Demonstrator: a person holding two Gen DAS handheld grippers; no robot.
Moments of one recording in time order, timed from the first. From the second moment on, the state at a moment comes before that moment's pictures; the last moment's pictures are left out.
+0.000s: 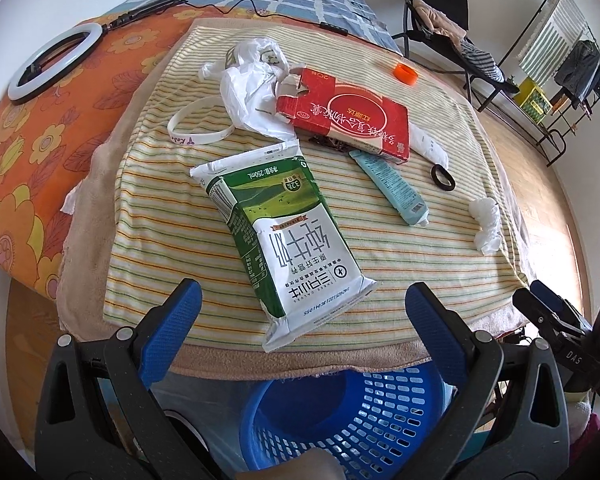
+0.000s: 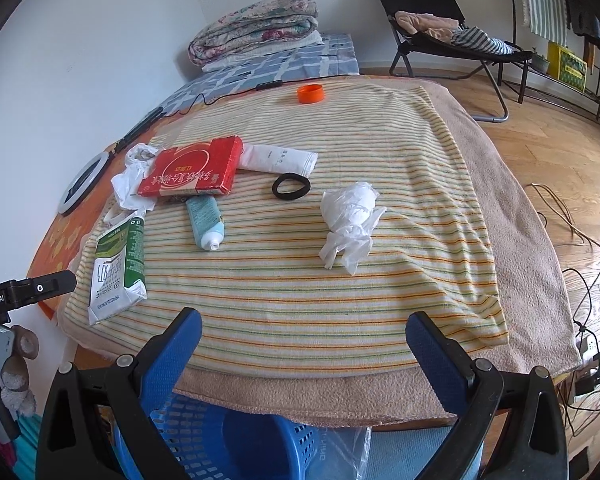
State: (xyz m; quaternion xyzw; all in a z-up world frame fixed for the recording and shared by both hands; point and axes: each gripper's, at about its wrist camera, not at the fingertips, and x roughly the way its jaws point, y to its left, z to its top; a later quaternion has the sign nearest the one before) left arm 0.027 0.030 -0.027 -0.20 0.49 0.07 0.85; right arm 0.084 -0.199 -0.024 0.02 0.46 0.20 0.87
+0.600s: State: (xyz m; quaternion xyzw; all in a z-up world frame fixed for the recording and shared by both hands) left arm 0.091 0.051 -0.048 -0.23 0.53 0.09 0.81; right arm 0.154 -0.193 -0.035 -0.02 0.48 0.16 0.86
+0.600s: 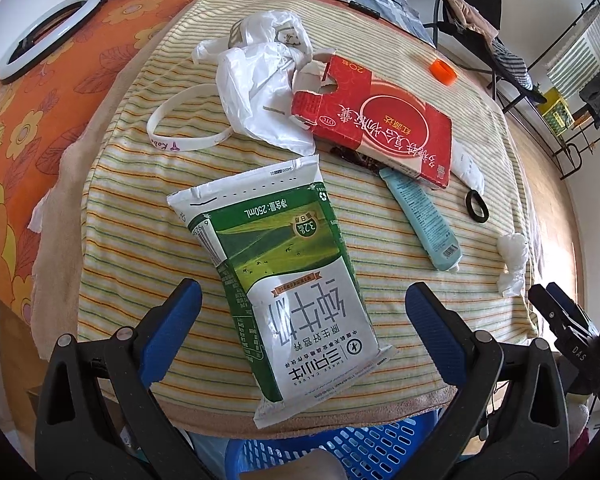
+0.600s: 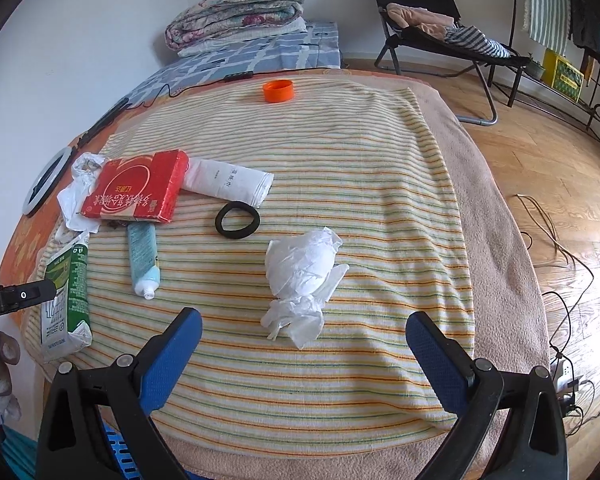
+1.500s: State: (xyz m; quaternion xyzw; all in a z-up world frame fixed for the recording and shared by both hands) left arm 0.107 0.042 -0.070 -0.20 0.55 0.11 0.81; right arm 0.181 -0.178 -0.064 -0.03 0.51 0.16 0.84
